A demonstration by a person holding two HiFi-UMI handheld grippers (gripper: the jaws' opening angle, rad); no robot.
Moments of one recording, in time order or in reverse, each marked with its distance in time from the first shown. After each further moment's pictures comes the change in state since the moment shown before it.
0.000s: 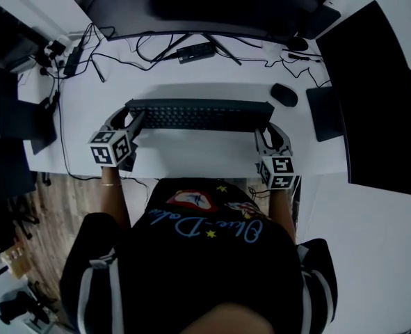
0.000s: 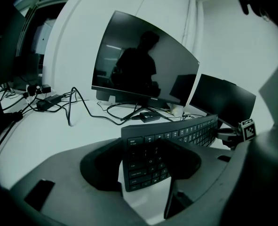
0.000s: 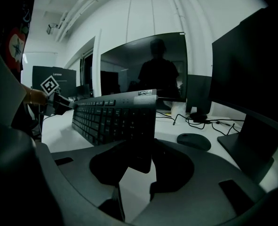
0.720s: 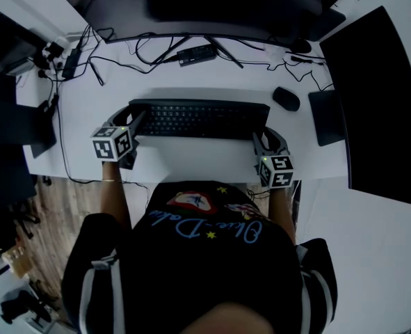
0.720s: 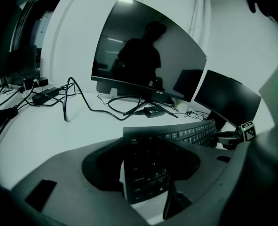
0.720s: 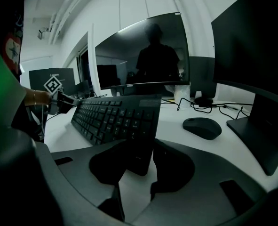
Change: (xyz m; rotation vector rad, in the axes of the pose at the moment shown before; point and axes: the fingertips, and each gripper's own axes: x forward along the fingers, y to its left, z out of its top) left arm 0.027 0.017 -0.005 -0.029 0.079 0.006; right arm 0.025 0.002 -0.030 0.071 0.114 0.063
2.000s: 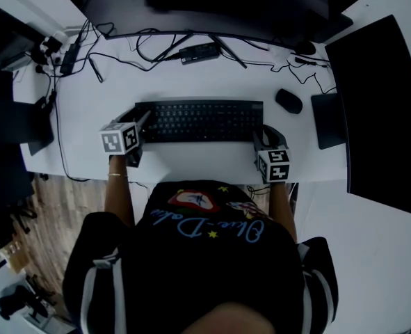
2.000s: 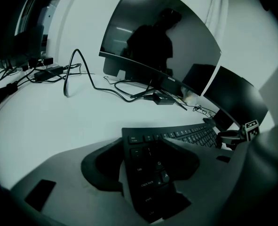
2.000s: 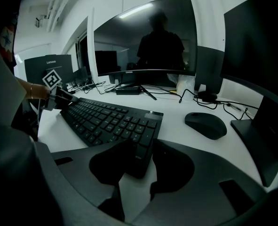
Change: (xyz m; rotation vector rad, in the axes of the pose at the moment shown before) left arm 0.034 0.014 -0.042 -0.111 0.107 0.026; right arm 0.027 -0.011 -0.016 -0.063 0.128 -0.025
